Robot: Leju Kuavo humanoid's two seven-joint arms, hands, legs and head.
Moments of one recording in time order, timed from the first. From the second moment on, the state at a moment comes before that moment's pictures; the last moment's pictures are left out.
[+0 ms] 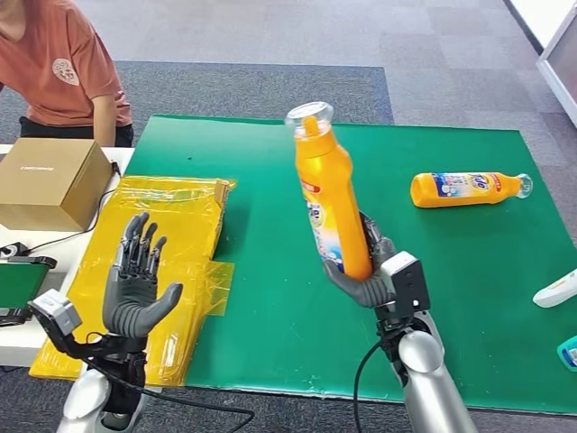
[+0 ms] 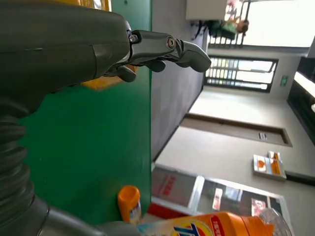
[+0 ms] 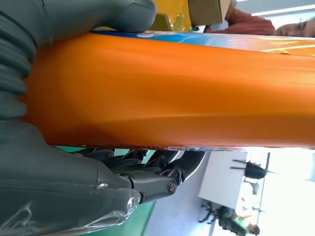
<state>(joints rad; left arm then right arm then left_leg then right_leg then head) 0.12 -0.10 -0.27 -1.76 0.25 -0.14 -0.37 -0.21 0.09 0.25 -1.32 0.23 -0.06 -0.35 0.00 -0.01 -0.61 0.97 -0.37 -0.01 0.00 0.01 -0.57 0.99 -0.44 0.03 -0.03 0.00</state>
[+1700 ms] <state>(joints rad) -0.04 -0.04 -0.49 -1.61 0.24 -0.18 -0.31 -0.21 0.12 0.53 -1.20 0.37 -0.19 -0.33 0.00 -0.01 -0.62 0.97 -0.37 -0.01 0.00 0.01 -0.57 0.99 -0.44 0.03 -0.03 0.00</state>
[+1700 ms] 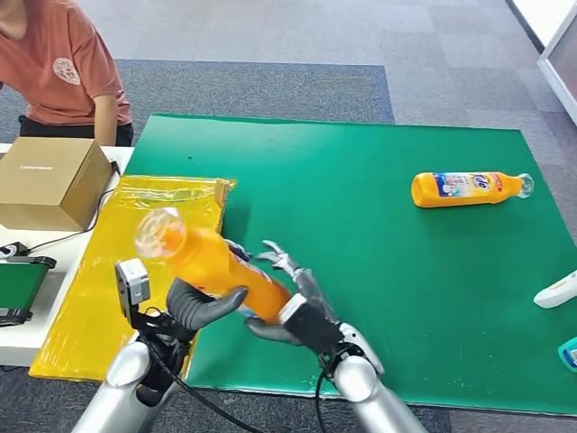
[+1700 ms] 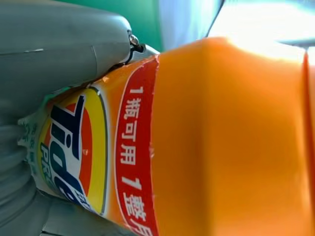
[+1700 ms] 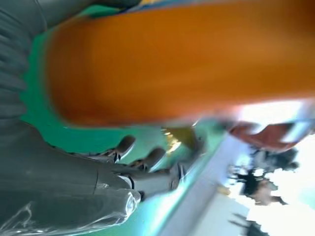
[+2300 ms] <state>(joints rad) 0.13 -0.05 -0.32 -1.71 -1.50 0.69 -0.06 -0.14 0.10 0.20 -1.44 0.15 -0.21 -0.34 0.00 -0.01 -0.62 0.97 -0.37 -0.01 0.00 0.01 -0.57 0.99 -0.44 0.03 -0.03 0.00</state>
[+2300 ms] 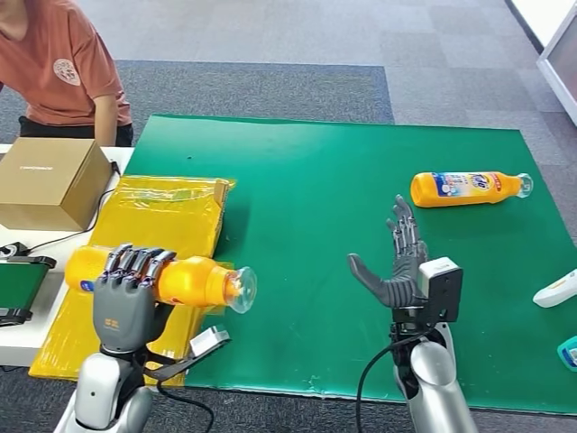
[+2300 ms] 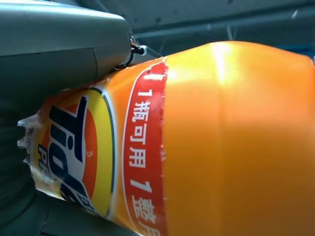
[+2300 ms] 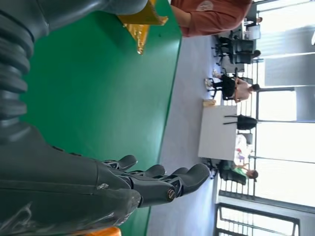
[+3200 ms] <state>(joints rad) -0.08 0.04 -0.26 -1.13 -1.52 0.70 0.00 -0.12 0.03 0.30 -1.72 0.16 -0.16 -0.38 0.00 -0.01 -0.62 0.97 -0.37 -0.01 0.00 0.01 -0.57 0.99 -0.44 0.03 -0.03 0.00</state>
